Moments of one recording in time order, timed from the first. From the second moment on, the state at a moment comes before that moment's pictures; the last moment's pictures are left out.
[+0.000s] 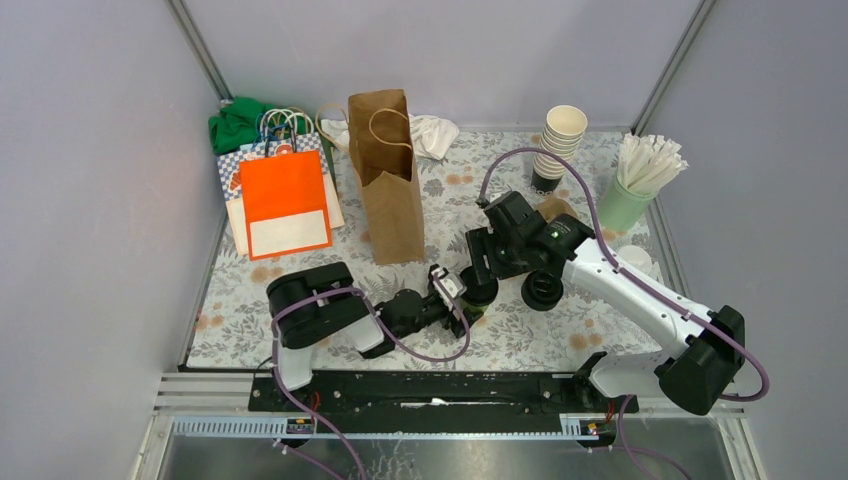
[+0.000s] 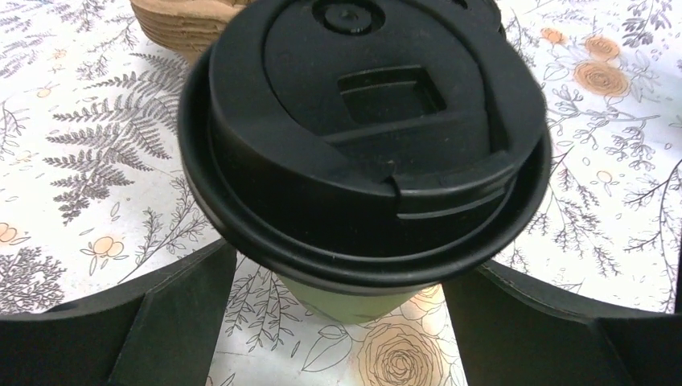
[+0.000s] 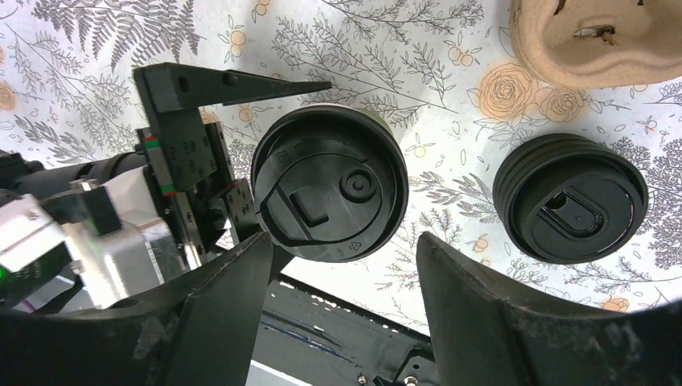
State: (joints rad) left arm -1.08 1.88 0.42 1.31 -0.03 -0.05; right arm 0.75 1.30 1.17 -0.91 0.04 0.42
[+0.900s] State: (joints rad) left arm -1.08 1.96 0.49 1.30 -0.02 0.03; right arm 0.75 1.43 1.18 -0.86 0.04 0.42
